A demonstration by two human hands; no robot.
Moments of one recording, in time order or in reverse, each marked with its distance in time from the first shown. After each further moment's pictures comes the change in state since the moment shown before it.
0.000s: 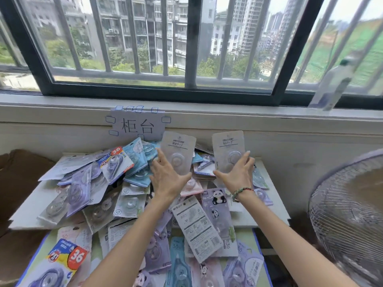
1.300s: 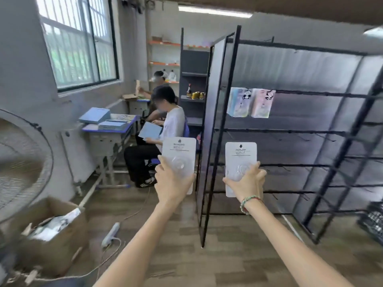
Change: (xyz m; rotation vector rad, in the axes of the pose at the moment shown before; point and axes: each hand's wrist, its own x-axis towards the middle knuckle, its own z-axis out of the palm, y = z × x) left_hand -0.793 0.243 -0.018 -0.426 -1.040 1.061; right_hand -0.779 0.309 -0.438 -0.240 1.273 1.149
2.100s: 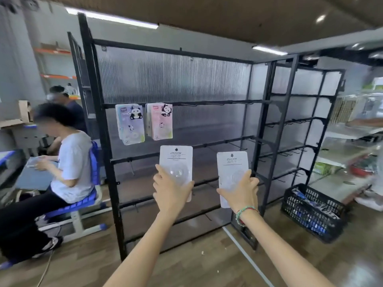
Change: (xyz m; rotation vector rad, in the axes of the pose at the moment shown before) left_hand 0.050 0.254 0.359 -0.083 -0.251 0.204; right_hand 0.284 0.226 -0.126 -0.124 0.257 0.229
